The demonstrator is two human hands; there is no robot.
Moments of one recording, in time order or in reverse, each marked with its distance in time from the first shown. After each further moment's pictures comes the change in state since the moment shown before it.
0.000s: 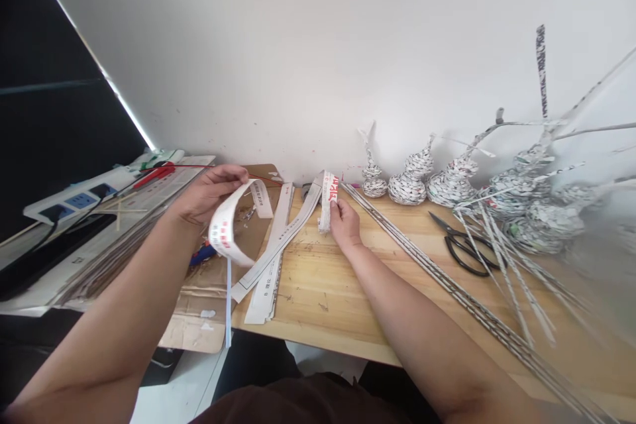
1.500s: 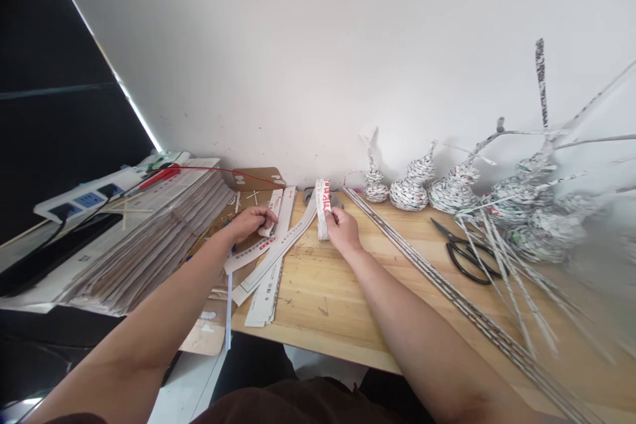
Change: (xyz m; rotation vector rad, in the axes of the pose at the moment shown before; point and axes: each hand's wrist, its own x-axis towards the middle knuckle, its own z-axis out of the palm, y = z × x) left_hand 0.005 -0.107 -0.010 0.432 -0.056 -0.269; right_hand -0.001 0.008 0.004 -0.068 -0.125 -0.033
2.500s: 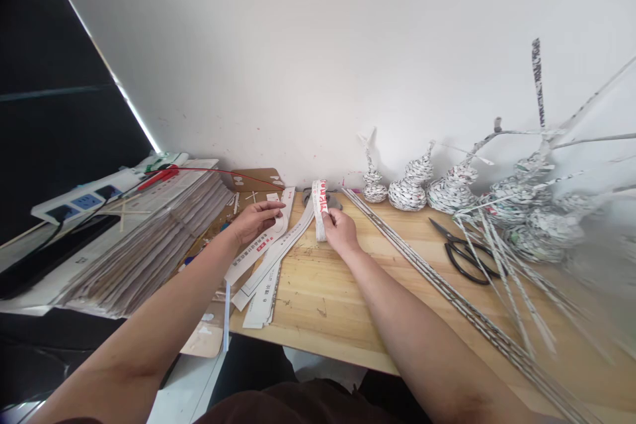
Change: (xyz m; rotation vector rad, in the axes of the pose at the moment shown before) left_hand -0.003 0.024 0.018 -0.318 0.077 -0.078; right_hand 0.000 -0.003 -0.001 -0.036 -0.024 -0.001
